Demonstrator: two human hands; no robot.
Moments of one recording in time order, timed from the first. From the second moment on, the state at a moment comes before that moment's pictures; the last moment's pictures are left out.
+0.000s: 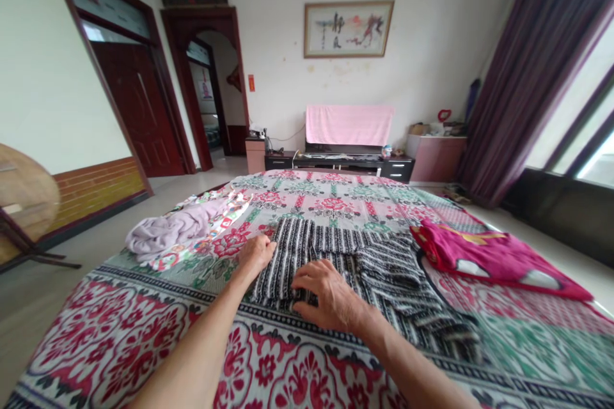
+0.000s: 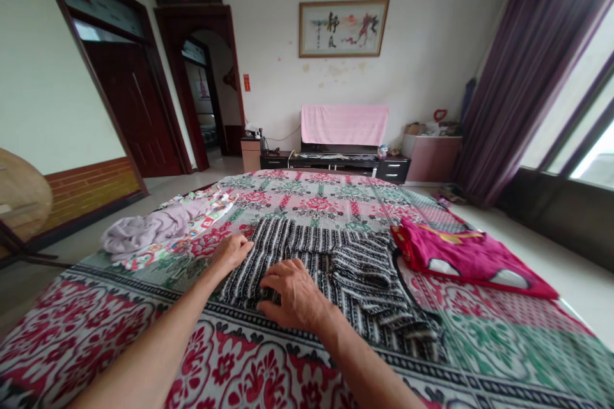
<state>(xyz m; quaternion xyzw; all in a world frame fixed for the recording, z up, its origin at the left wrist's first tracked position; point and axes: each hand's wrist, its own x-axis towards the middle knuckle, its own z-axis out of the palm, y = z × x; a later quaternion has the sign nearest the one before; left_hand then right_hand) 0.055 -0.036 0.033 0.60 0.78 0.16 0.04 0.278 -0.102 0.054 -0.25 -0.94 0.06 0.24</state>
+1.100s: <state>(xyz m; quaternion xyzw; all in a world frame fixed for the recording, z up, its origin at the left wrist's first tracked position) 0.048 -0.032 0.037 0.61 0.77 0.16 0.12 0.276 -0.103 0.060 -0.28 -0.91 0.18 0.24</state>
